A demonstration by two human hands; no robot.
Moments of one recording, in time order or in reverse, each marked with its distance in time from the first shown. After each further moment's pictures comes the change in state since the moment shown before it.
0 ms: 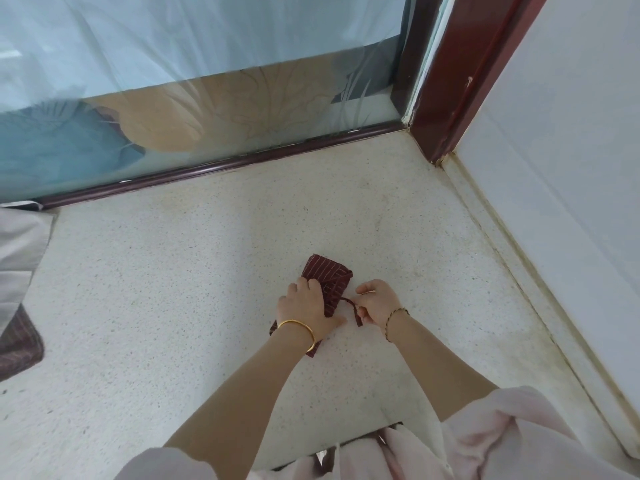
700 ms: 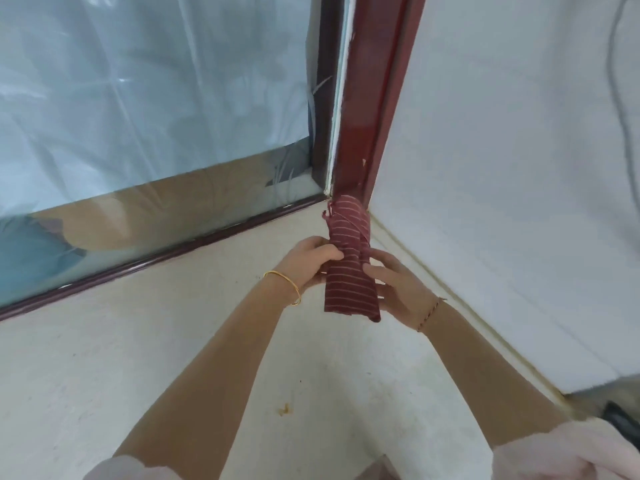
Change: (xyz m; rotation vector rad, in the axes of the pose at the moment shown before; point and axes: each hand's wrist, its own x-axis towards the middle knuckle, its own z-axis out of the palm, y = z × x) left_hand 0.003 0.065 -0.184 -1.376 -0.341 0.317; right_hand -0.124 -0.094 -0.102 0.553 -0.107 -0.374
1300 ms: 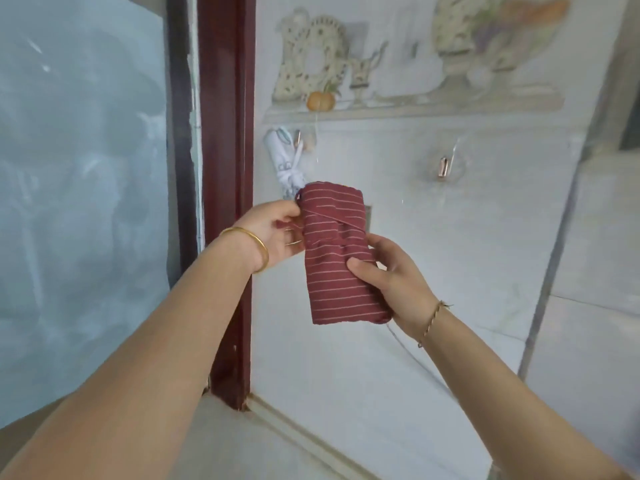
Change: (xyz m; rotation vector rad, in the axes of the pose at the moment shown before) left_hand -0.053 0.301 0.138 -0.204 -0.438 0.414; right_hand -0.164 -0.242 -0.016 -0.298 0.427 -0.831
